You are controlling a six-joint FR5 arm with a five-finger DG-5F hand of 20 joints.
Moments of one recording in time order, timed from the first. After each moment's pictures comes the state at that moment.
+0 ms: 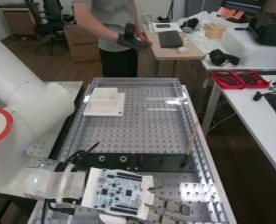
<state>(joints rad) 1.08 -2.29 -1.48 -2.79 -1.97 -0.51</state>
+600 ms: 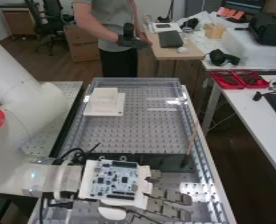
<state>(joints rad) 1.08 -2.26 -1.55 -2.65 -2.01 -0.58</state>
